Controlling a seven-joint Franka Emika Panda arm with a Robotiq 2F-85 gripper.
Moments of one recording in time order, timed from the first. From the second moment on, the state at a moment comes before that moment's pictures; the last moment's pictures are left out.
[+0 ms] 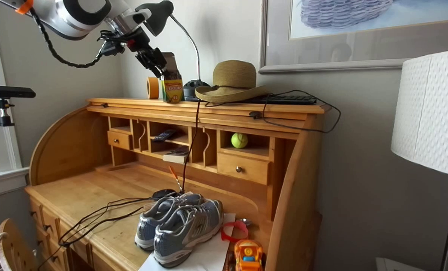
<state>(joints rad) 0.07 -0.11 -0.05 -1.92 -0.12 2.53 0.18</state>
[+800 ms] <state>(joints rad) 0.03 -0.04 -0.05 -1.84 0.04 2.53 0.00</state>
